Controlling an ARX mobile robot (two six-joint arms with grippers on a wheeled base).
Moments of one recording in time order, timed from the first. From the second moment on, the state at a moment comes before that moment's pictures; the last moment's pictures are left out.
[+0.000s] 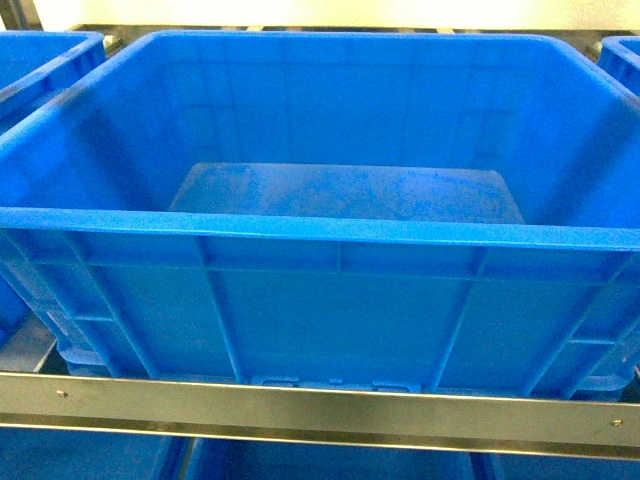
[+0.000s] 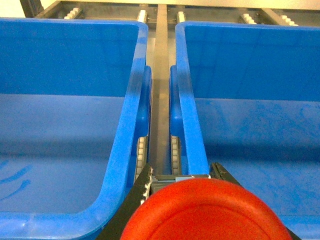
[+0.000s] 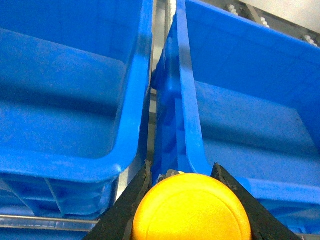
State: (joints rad) left arm -0.06 0.91 0.28 0.50 -0.06 -0.05; right arm 0.36 0.81 0.35 0.21 0.47 -0.16
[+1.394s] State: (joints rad) left arm -0.06 0.91 0.28 0.50 -0.06 -0.04; right arm 0.59 1.56 1.03 -0.09 0.23 -0.08
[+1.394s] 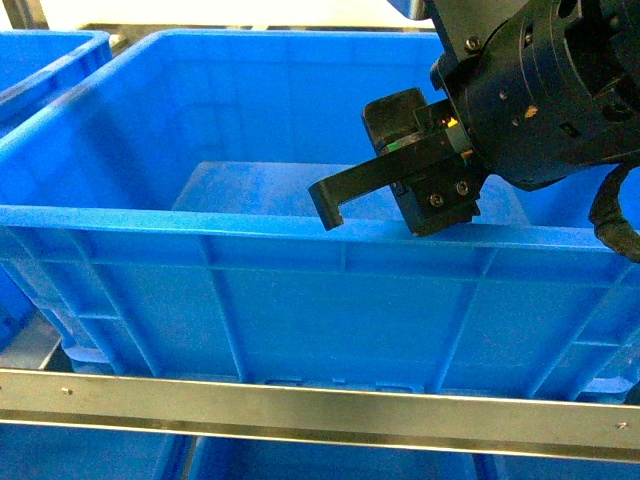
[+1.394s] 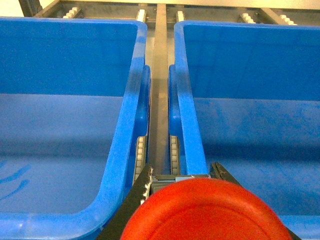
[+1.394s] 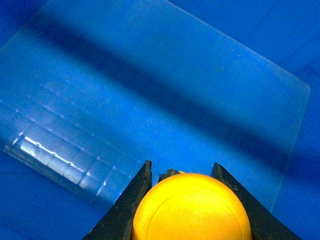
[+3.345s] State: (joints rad) left arm -0.06 0.91 0.28 0.50 -0.06 -0.05; right arm 0.01 0.50 0.33 0.13 0.26 -0.06
